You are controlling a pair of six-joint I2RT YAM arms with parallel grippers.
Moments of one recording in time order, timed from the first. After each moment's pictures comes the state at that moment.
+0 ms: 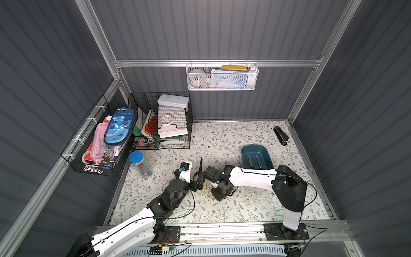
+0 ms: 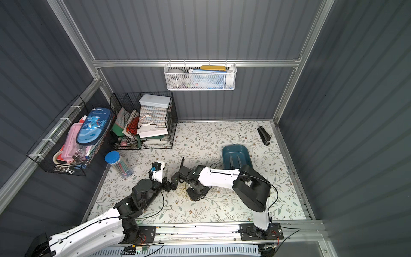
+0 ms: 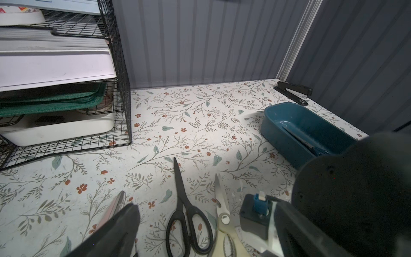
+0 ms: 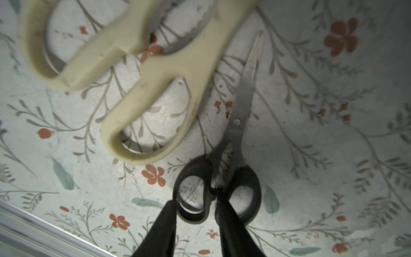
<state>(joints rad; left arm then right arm) -0.86 0.73 0.29 0.21 -0.32 -0.19 1.03 1.89 1.25 -0.84 -0.05 0.44</state>
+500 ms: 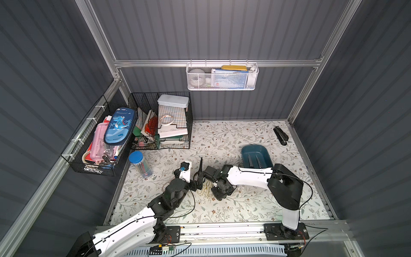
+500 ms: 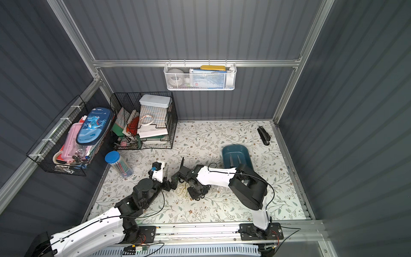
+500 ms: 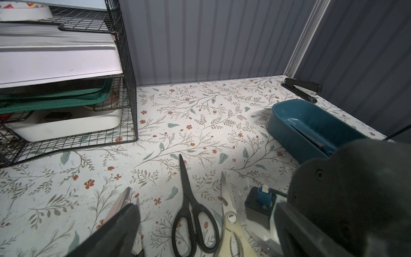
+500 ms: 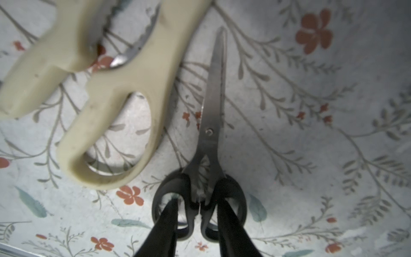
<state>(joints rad) -0.85 0.76 0.29 0.21 -0.35 -0.19 1.02 1.93 1.28 -0.87 -0.01 0.49</state>
